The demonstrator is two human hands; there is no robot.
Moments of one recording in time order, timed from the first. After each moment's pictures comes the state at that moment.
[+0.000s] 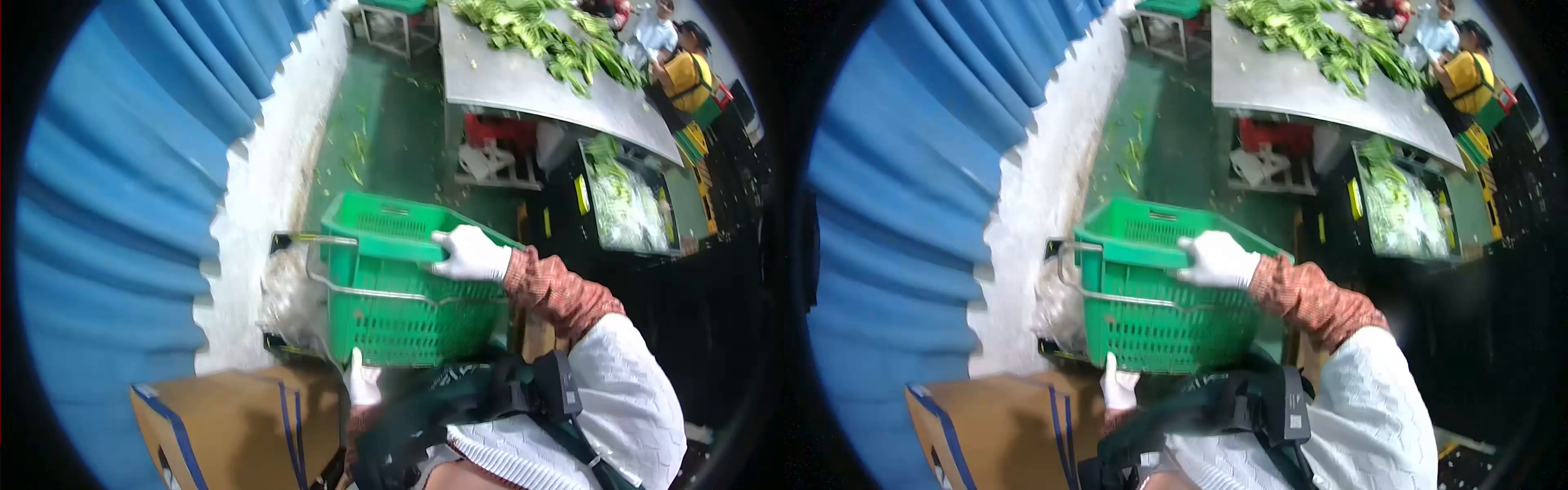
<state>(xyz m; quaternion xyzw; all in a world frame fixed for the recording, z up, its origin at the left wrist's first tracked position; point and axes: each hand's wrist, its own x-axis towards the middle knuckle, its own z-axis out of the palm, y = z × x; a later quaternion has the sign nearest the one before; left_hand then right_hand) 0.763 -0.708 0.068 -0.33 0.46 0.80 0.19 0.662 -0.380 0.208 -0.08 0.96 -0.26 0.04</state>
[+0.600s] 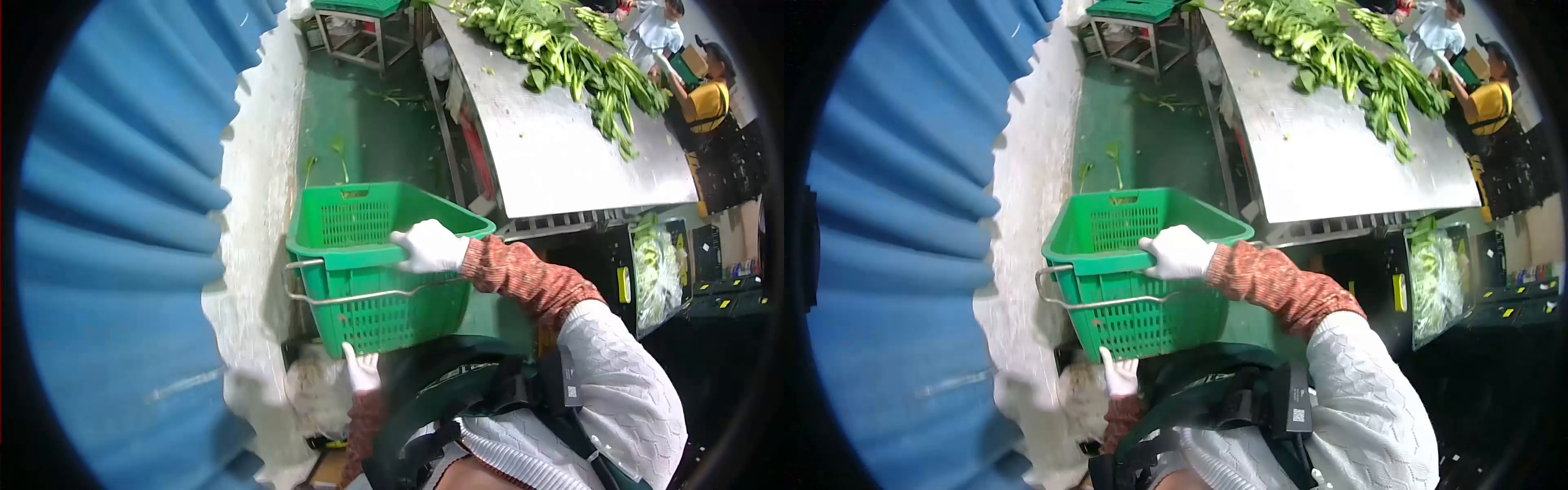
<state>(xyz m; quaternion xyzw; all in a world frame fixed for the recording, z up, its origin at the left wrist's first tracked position) 0.235 -0.592 -0.038 -0.34 0.40 0.82 0.23 0.139 -0.273 0.127 -0.07 0.97 -0.23 0.07</state>
